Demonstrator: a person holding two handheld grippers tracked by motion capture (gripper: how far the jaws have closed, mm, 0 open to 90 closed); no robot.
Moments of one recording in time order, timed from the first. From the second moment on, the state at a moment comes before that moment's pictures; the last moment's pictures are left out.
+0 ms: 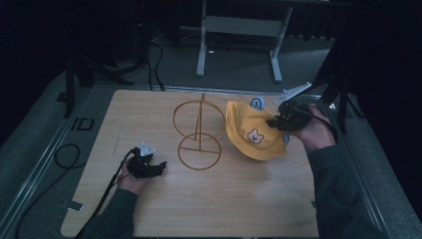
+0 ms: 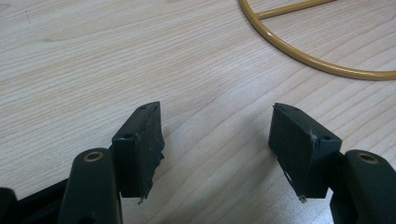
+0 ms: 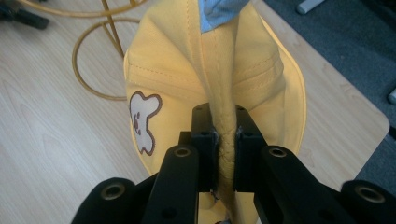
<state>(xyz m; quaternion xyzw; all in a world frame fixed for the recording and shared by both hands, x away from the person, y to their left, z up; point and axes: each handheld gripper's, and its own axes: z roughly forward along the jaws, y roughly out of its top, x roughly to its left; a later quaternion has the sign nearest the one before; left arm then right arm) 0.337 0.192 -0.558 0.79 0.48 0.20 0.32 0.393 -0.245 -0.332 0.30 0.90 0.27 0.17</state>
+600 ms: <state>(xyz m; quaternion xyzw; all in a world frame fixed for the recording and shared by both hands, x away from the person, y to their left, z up) 0.337 0.193 -0.558 0.79 0.48 0.20 0.32 0.387 -0.250 -0.308 0.29 0.88 0.32 0.19</state>
